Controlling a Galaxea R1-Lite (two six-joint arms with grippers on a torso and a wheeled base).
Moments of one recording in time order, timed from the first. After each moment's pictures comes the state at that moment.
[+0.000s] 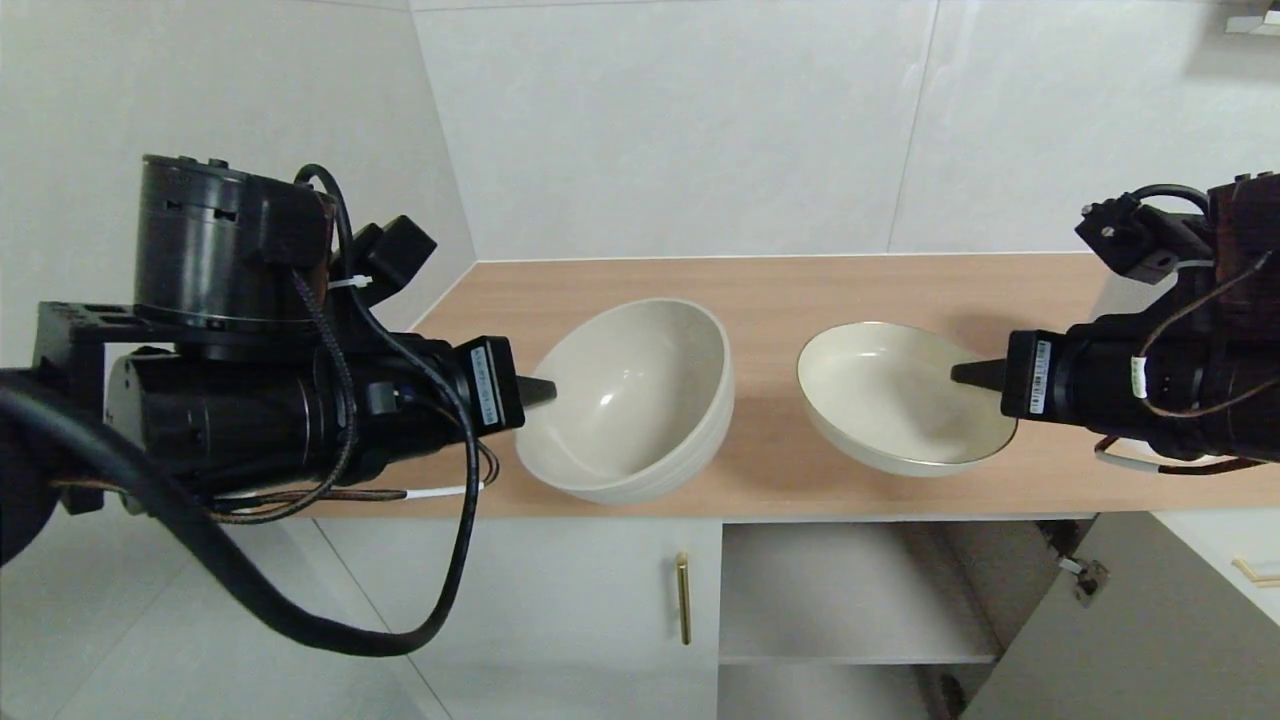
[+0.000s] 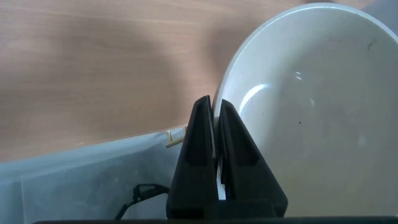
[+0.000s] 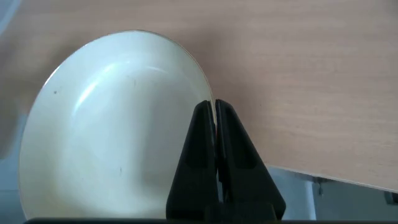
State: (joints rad) left arm -0.53 1.52 -1.05 -0.04 -0.03 -0.51; right arm 0.46 1.45 -1.01 -0.06 -0.09 0.33
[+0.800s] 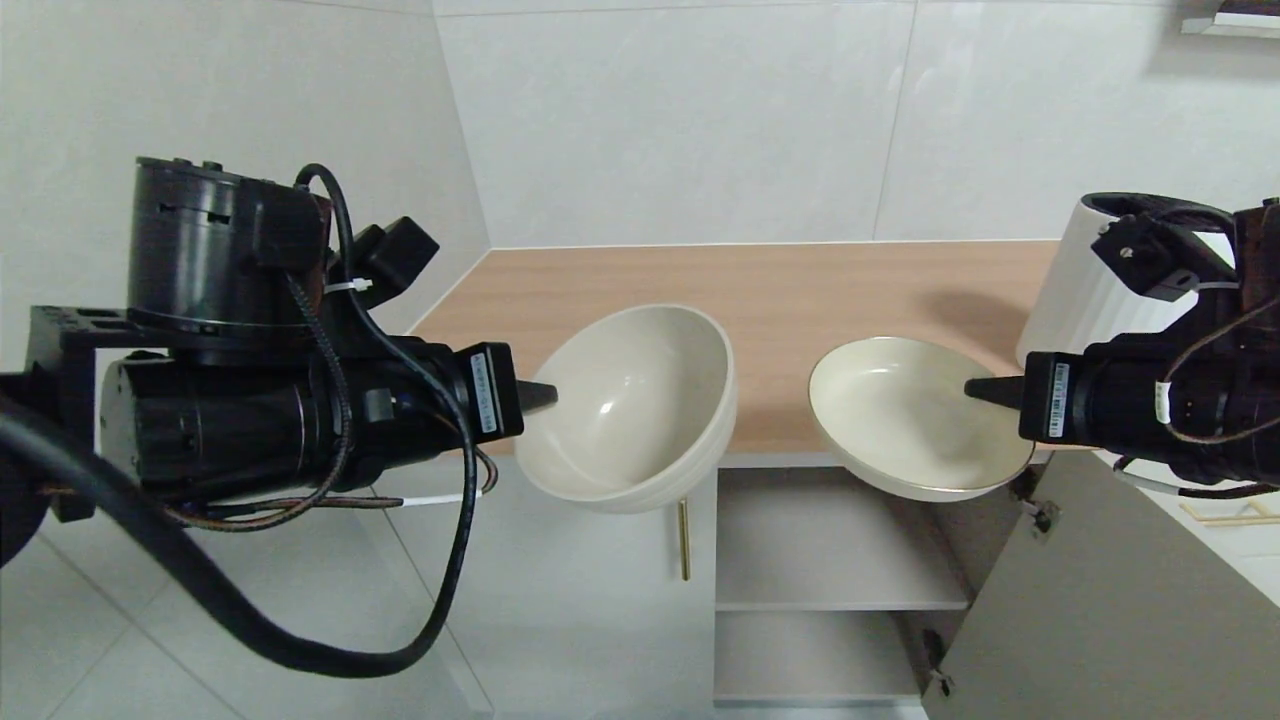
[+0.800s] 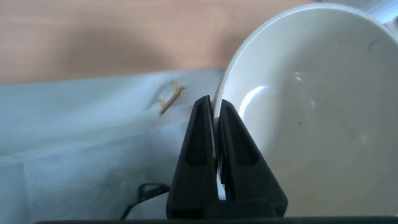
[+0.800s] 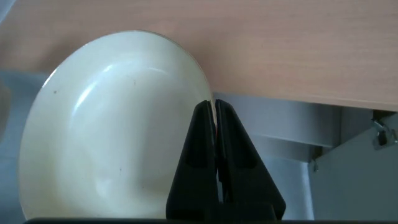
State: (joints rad) left arm -0.53 1.52 -1.04 -0.03 -0.03 -0.48; right arm 0.45 1.42 -0.94 -0.10 -0.09 0.28
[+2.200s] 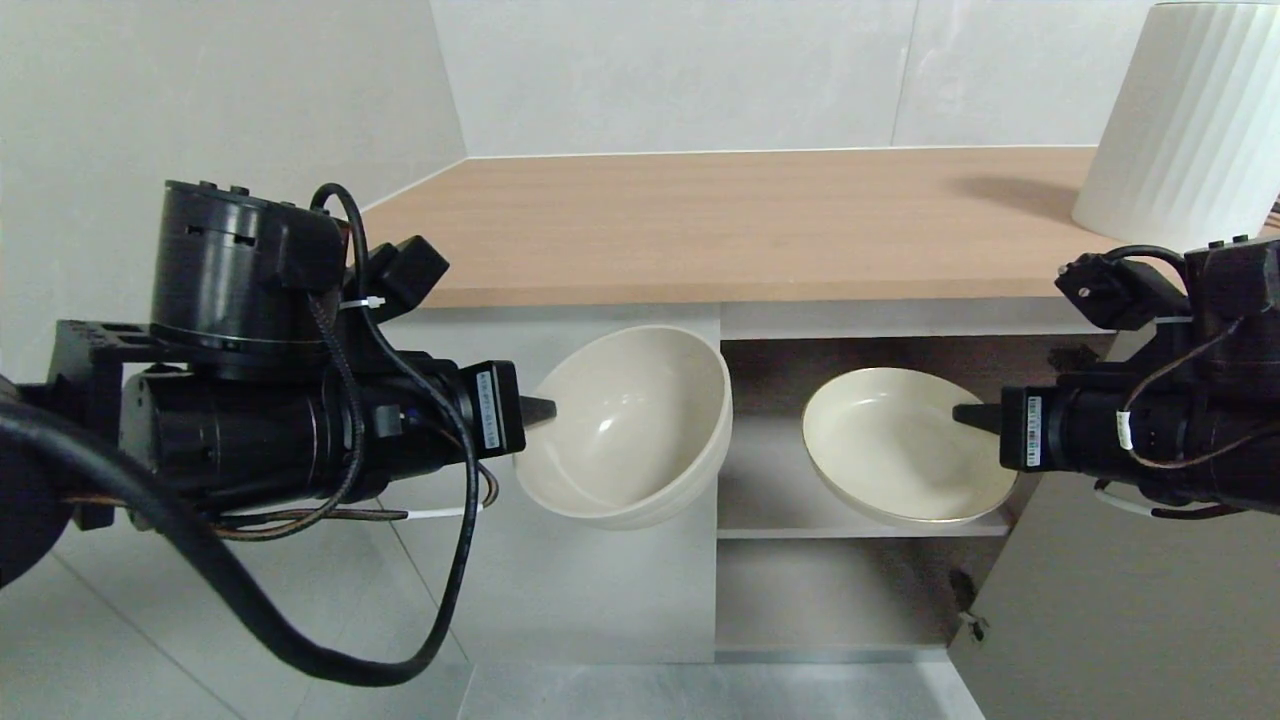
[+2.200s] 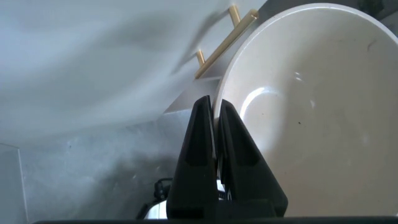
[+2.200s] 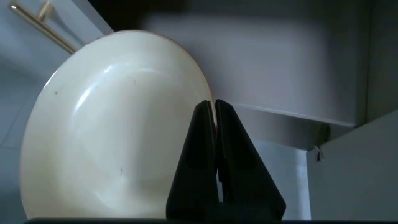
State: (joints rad) left arm -0.53 1.53 -1.03 -0.03 -0.03 -0.46; right arm 0.45 1.46 -0.89 -0.14 -0.09 0.23
